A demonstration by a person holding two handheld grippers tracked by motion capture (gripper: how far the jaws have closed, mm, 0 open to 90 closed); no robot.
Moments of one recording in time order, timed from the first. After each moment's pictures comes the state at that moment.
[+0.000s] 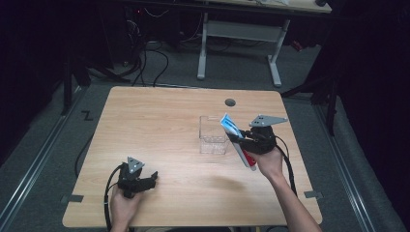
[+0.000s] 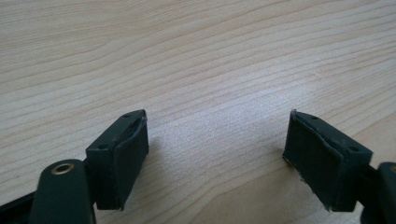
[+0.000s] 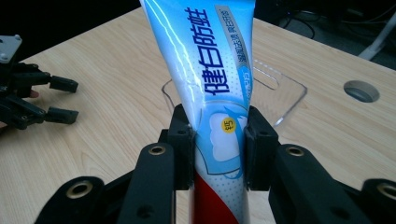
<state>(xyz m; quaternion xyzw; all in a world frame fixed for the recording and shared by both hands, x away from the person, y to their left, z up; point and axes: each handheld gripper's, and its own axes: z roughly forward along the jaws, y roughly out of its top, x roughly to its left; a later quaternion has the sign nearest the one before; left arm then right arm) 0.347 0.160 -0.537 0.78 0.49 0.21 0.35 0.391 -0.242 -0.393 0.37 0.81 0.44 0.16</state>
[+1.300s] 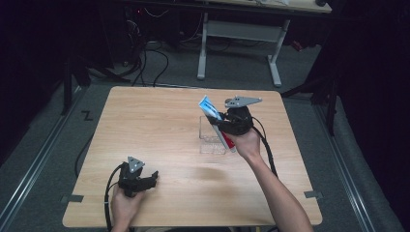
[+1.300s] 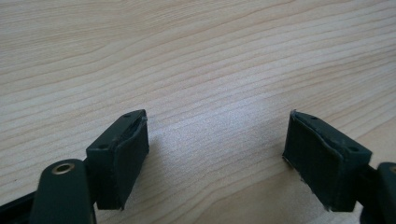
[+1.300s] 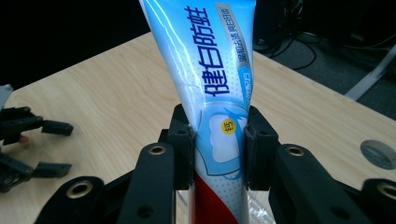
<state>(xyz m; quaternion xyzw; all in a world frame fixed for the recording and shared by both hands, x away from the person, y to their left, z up) 0.349 0.158 -0.537 0.78 0.49 0.21 0.34 0.438 -0.182 -0.371 0.35 0.80 0.45 0.18</state>
